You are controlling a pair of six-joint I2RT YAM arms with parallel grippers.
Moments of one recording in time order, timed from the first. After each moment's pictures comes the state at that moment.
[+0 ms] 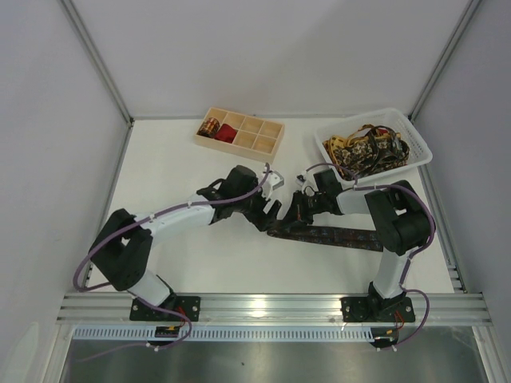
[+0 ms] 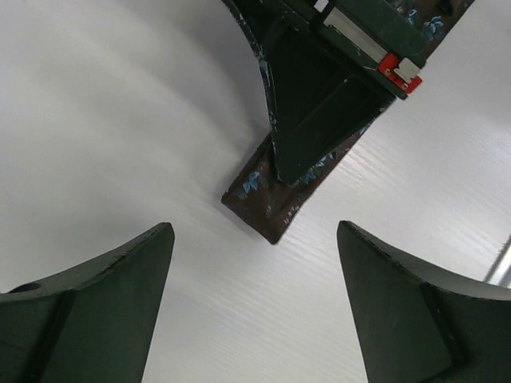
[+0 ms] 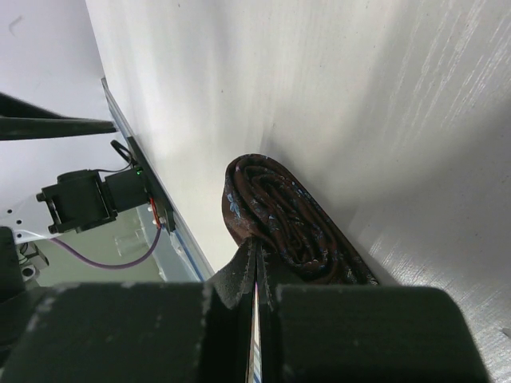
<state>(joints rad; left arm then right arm) -0.73 1.54 0.96 -0.20 0.30 0.03 0.40 1.85 0.85 0.04 -0.87 0.59</state>
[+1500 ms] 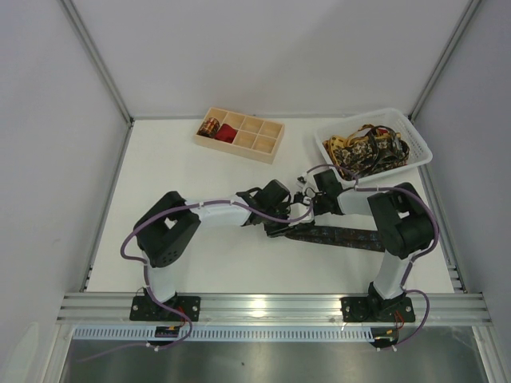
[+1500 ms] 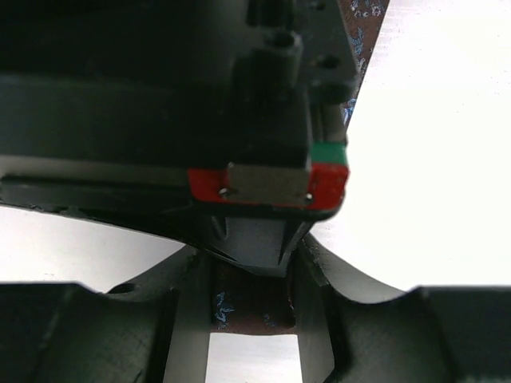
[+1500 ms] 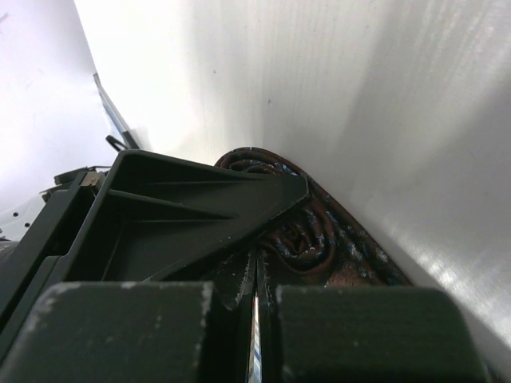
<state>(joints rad) -0.89 1.88 1.14 -0.26 0.28 0.54 0.41 1.82 0.85 -0.04 -0.86 0.59</state>
